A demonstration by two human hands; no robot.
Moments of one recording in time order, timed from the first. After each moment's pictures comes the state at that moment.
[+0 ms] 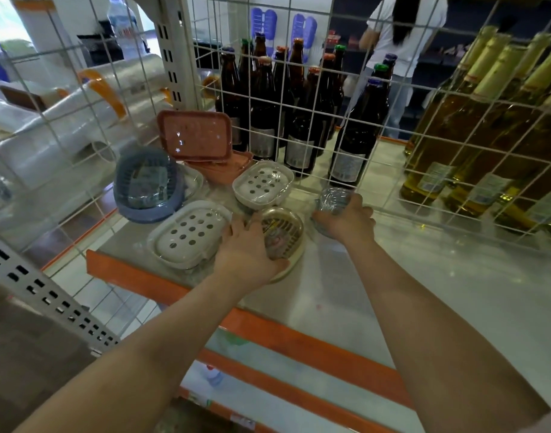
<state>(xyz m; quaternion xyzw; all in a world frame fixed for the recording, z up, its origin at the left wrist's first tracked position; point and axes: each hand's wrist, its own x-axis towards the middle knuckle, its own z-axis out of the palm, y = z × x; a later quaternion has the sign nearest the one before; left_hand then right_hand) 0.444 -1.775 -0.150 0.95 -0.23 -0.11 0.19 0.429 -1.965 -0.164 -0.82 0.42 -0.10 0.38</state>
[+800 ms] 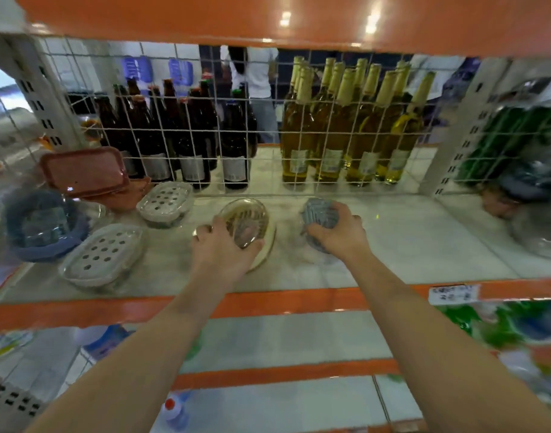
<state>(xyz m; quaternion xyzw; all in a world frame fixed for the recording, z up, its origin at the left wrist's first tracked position) 0.346 -1.802 -0.127 0.90 -0.29 -0.10 0.30 0.219 -1.961 -0.134 -0.76 0.48 -0.24 0.37</state>
